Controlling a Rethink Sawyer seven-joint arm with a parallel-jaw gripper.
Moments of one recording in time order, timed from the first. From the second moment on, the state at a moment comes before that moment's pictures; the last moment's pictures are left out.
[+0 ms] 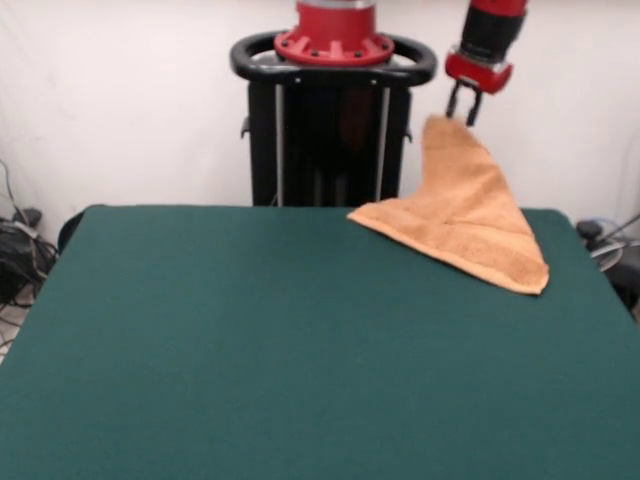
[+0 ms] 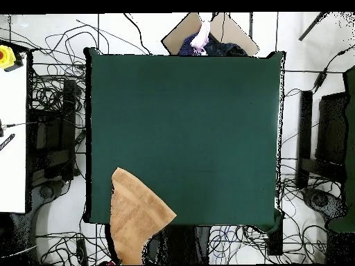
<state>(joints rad) 0.45 -0.61 0.00 2.69 0.21 -0.40 2.69</state>
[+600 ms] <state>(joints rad) 0.51 -0.62 -0.09 2.61 0.21 -0.30 2.69</state>
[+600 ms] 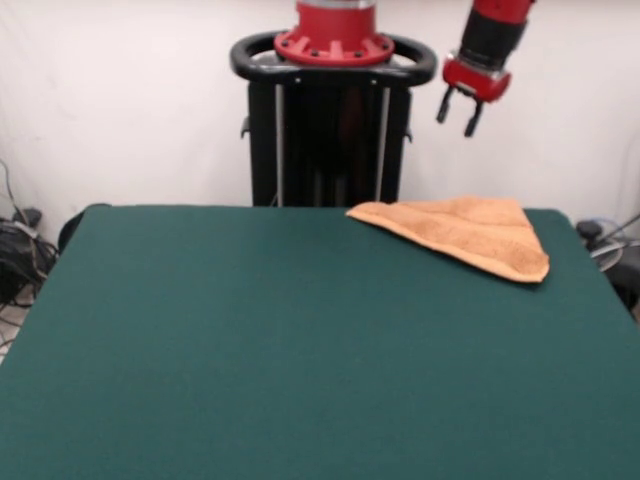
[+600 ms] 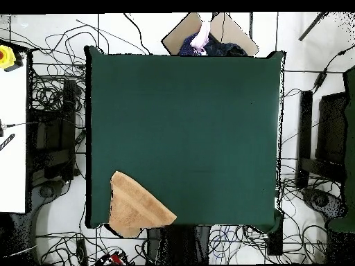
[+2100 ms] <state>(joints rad) 0.39 -0.71 -0.21 2.40 0.05 -0.25 2.69</state>
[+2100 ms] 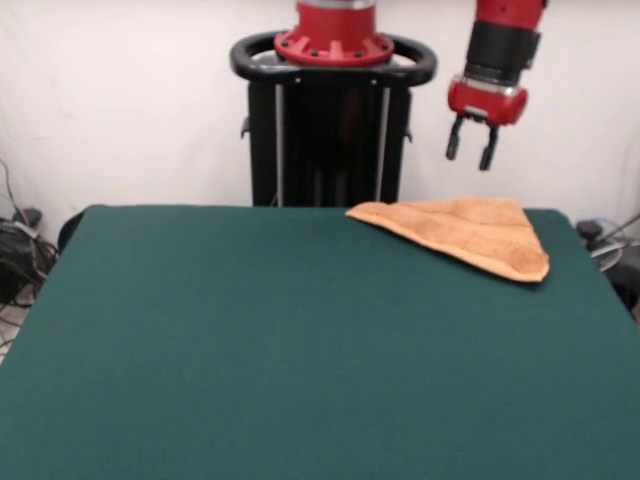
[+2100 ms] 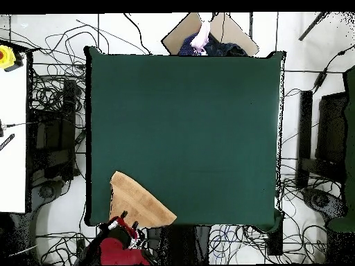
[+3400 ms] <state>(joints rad) 0.00 -0.66 0.06 2.10 -0.69 0.07 2.57</state>
